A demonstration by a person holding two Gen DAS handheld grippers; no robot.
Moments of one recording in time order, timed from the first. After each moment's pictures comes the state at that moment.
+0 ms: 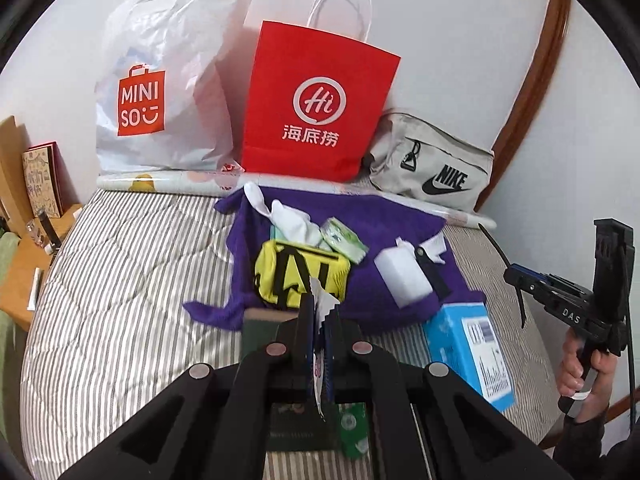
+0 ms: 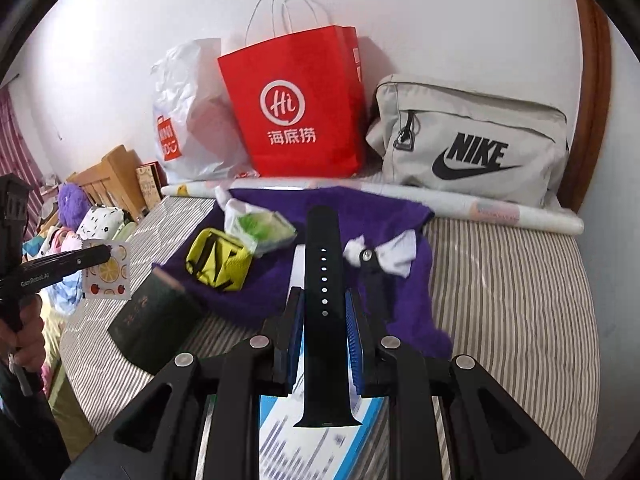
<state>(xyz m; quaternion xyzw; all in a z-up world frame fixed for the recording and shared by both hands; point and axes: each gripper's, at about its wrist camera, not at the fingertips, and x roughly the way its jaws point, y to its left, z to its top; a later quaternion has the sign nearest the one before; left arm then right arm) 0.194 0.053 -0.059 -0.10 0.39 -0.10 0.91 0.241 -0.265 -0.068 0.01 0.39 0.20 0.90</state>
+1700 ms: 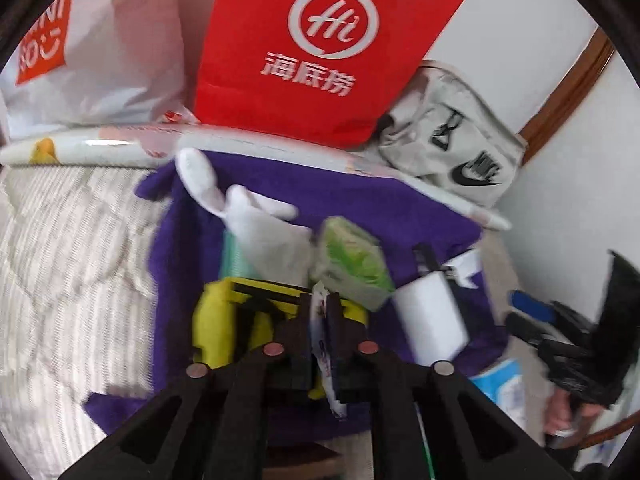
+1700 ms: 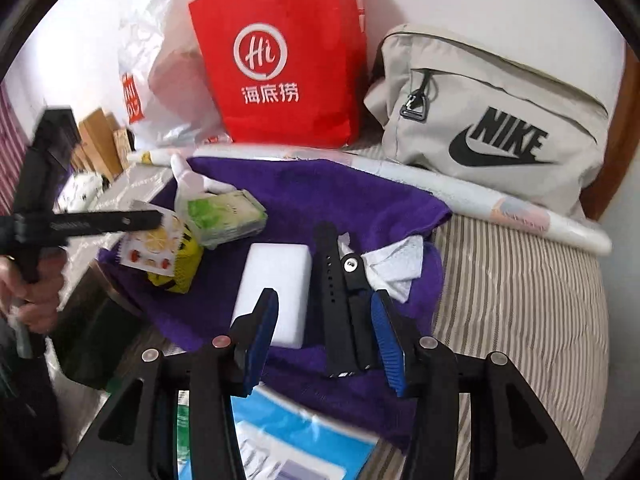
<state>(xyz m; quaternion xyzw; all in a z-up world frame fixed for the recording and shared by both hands) 0.332 0.030 -0.135 -0.14 0.48 -0.14 0.86 0.302 -0.250 -0.115 -0.02 0.44 0.20 0.87</state>
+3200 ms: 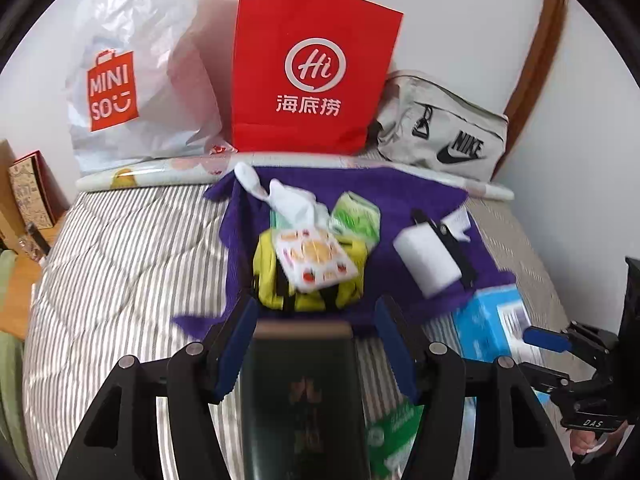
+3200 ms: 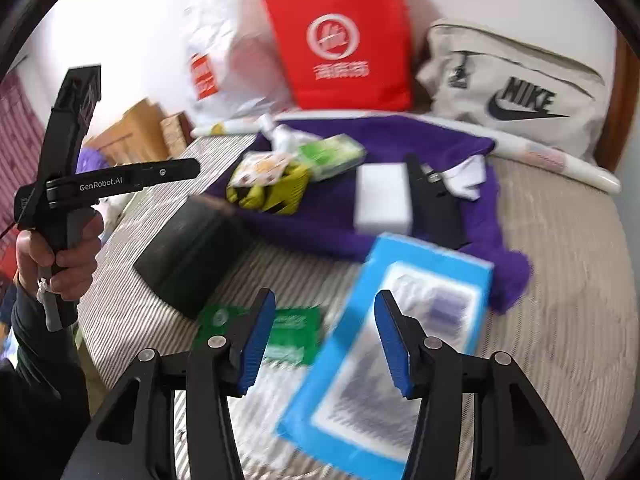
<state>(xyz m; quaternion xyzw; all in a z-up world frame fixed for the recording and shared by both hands) 0.221 0.040 -0.091 -0.06 0.43 -0.11 0.90 0.178 -0.213 -0.111 -0.01 0.46 0.25 0.85</state>
